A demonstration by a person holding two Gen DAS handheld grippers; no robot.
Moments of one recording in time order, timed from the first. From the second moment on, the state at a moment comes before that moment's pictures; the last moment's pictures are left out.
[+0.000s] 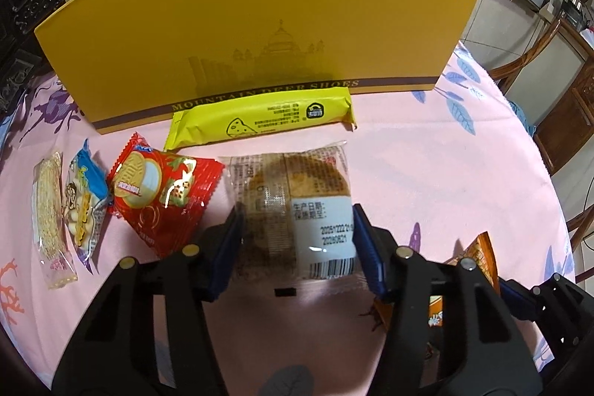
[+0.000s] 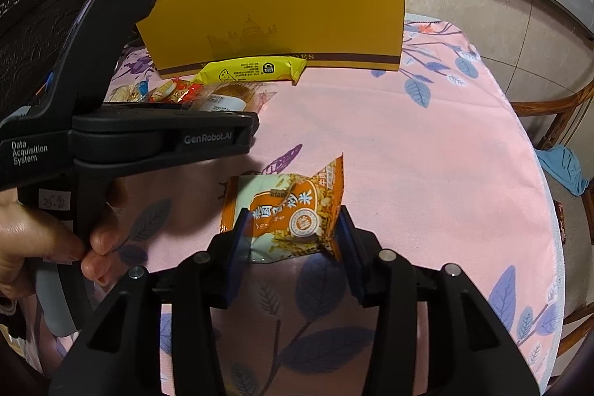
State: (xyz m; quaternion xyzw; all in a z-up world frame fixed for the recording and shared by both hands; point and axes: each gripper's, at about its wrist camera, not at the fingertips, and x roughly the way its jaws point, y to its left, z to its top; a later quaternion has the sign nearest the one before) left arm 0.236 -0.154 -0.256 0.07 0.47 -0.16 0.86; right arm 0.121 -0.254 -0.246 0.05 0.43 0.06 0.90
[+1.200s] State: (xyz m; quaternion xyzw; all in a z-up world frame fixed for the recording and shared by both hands) left arm 0.184 -0.119 -0.242 0.05 0.48 -0.18 0.86; right arm 0.116 -0.260 -0.234 0.08 0.48 0.06 0.87
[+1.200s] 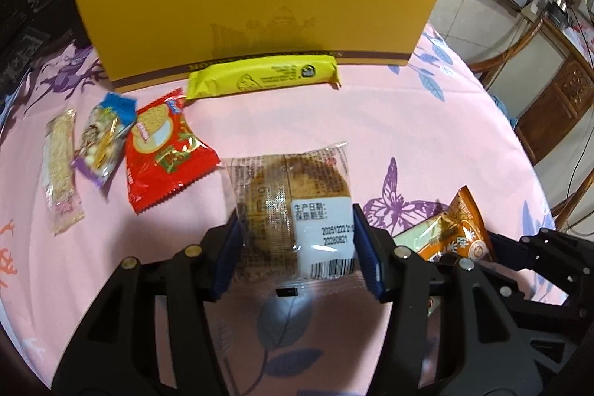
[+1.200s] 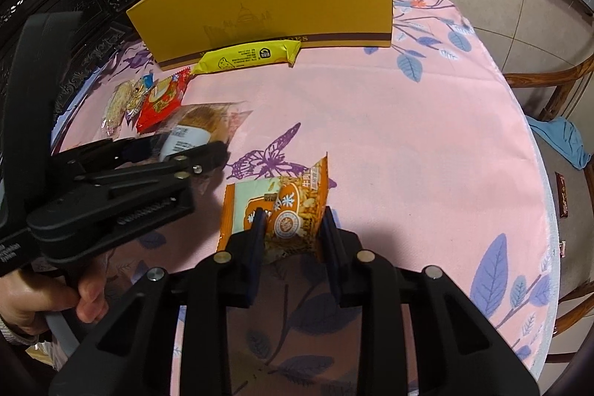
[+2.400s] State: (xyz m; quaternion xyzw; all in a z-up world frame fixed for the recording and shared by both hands) left arm 0.277 -0.049 -0.076 -0.05 0.37 -0.15 0.92; right arm 0.218 -0.277 -0.076 0.11 0.31 0.08 0.94
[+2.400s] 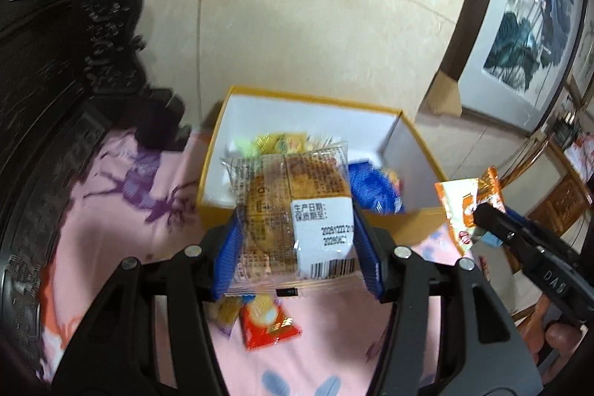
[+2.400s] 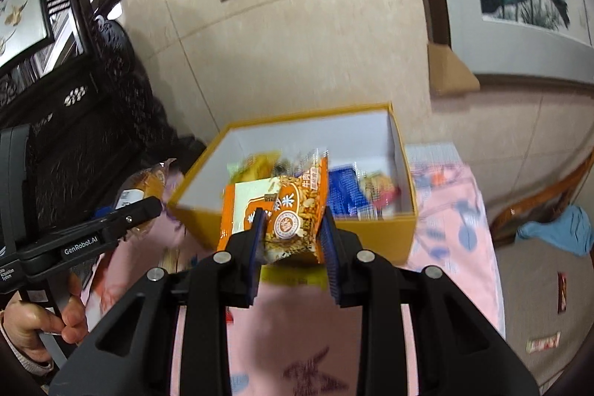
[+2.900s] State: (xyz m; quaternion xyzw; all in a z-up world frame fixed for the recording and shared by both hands) left arm 0.392 -0.067 -0.058 -0.01 0.35 -0.16 0.92; right arm 0.320 -0.298 -0.077 0.13 0.32 0.06 0.94
